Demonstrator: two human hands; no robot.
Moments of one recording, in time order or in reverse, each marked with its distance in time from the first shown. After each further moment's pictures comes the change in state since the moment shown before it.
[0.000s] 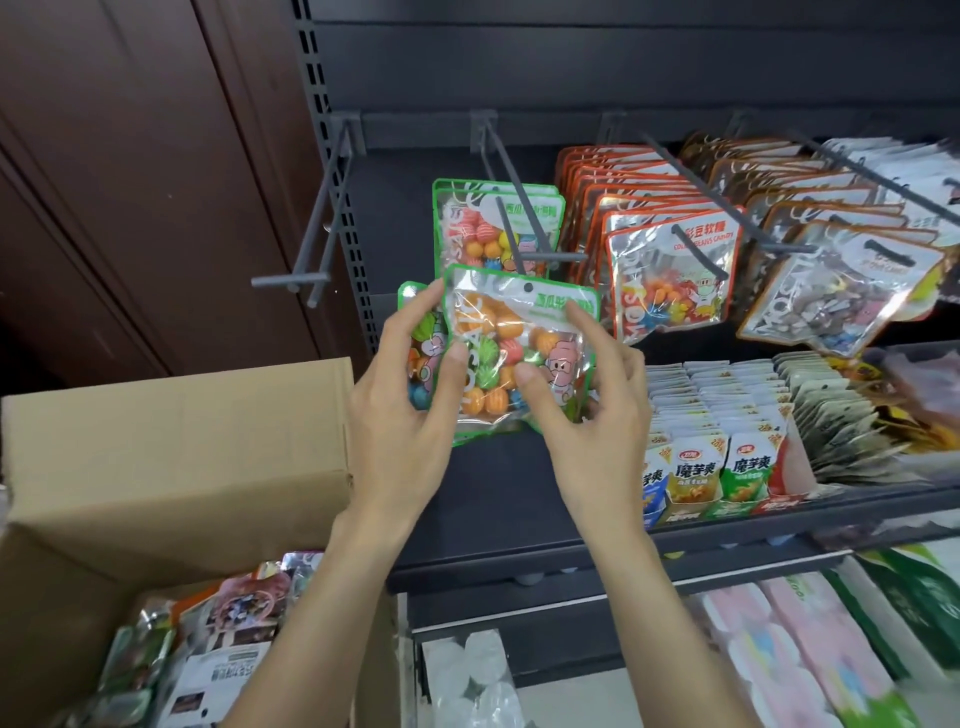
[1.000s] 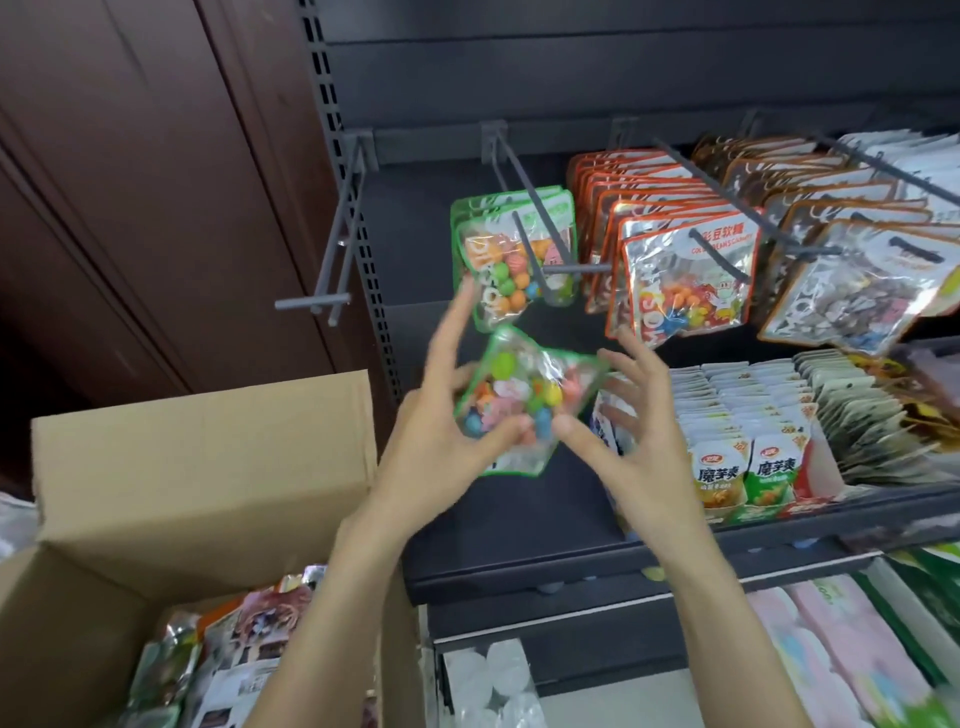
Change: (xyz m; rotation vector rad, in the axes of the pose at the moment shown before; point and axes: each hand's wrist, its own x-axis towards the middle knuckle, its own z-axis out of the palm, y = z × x) left_hand 0.008 0.004 -0.010 -0.155 -0.421 -0.110; right_hand -0.001 0.011 -0.023 0.197 -0.287 0.157
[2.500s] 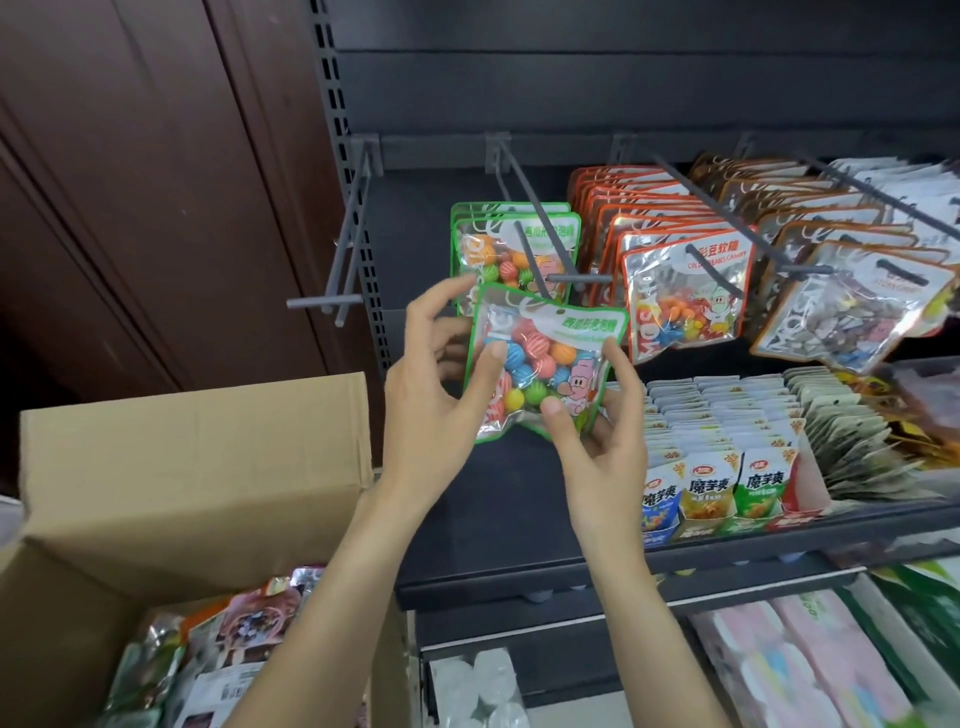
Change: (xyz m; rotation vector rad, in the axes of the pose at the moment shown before) left_hand 0.019 -0.007 0.005 0.028 0.335 0.122; right_hand 0.000 0.011 0.035 0.177 0.244 -0.074
